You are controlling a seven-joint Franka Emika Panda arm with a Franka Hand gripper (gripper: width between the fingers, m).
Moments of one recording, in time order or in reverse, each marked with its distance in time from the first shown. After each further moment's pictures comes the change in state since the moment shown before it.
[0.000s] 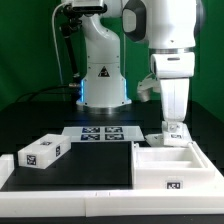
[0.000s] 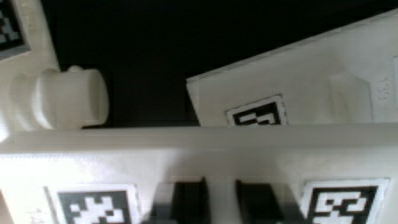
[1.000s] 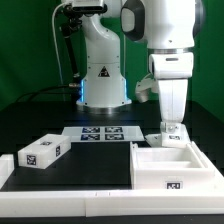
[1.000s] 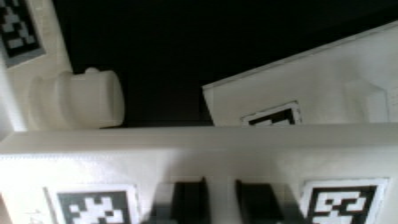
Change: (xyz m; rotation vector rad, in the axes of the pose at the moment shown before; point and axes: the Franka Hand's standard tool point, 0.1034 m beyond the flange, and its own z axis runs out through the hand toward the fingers) arm -0.003 0.009 0.000 0.004 -0.002 0.005
